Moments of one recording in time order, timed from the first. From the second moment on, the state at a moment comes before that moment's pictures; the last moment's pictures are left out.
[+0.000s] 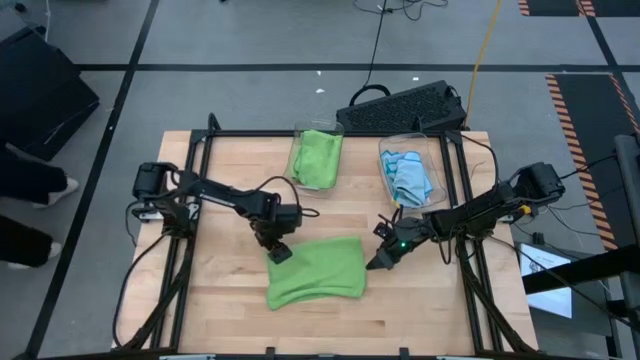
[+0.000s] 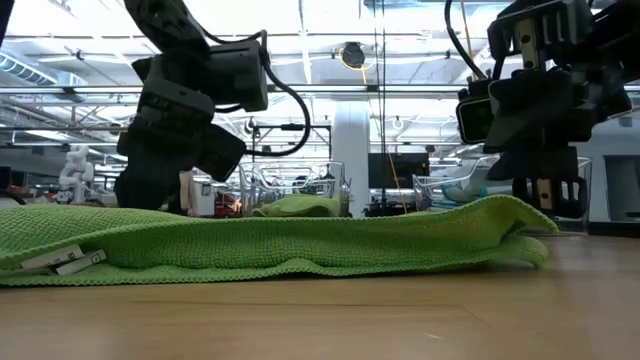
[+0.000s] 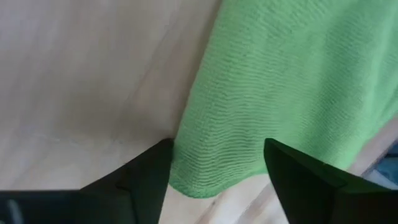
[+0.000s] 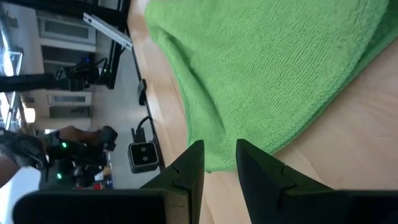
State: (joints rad) left arm -0.01 1.74 0.94 -0.65 0.48 -0.63; right arm 0.23 1.41 0.34 0.55 -0.27 1.24
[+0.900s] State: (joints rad) left arm -0.12 1.78 0.94 -0.69 0.38 -0.70; right arm 0.21 1.46 0.73 0.03 -0.10 1.16
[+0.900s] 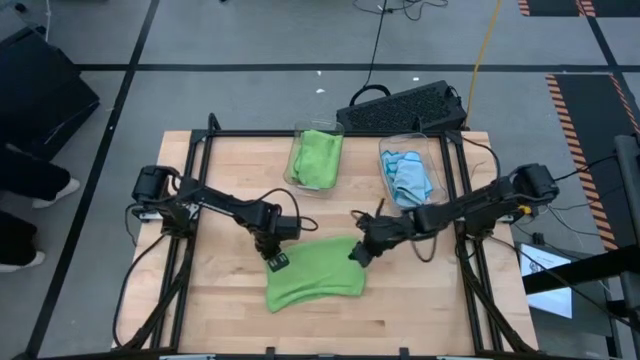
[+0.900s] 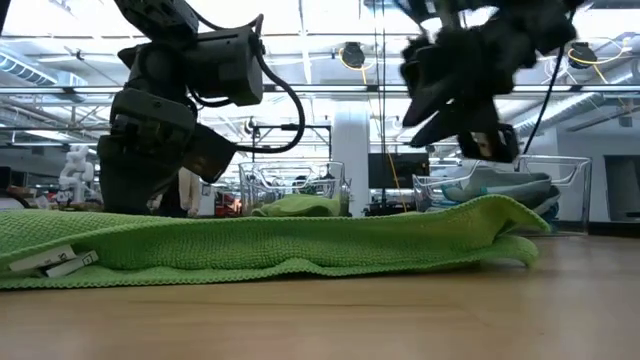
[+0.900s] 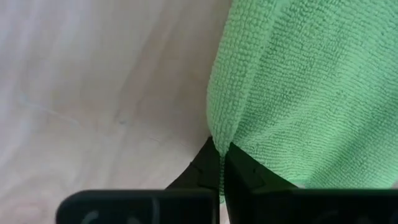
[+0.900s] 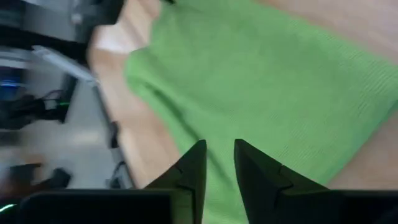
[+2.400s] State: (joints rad) left arm -0.41 1.70 0.94 -0.28 0.25 -1.40; right arm 0.04 1.63 0.97 -0.10 -0.20 0.90
